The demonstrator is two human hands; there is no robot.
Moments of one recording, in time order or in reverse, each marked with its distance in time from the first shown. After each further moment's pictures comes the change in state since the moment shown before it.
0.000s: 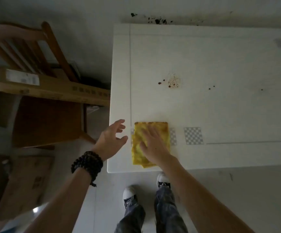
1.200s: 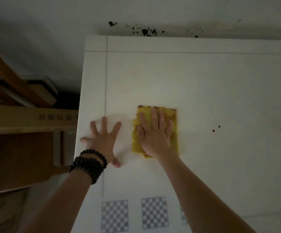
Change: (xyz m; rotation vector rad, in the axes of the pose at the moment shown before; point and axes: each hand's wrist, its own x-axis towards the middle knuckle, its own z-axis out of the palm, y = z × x) left_hand 0.245 0.058 0.008 0.980 -0.277 -0.278; right_hand 0.231 0.071 -0.115 -0.306 0.125 0.148
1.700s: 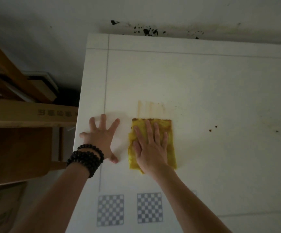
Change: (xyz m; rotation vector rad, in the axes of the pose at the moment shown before) left_hand -0.006 0.000 -0.003 0.010 0.002 0.015; right_hand -0.048 0.004 0.020 -0.067 -0.020 -0.060
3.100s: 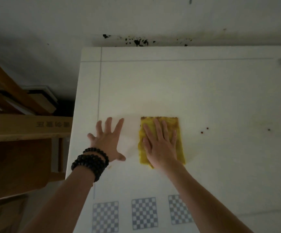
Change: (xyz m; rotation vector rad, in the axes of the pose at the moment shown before) left_hand 0.005 0.031 -0.009 -0.102 0.123 0.053; right_hand 0.013 0.051 -0.015 0.021 0.063 0.032
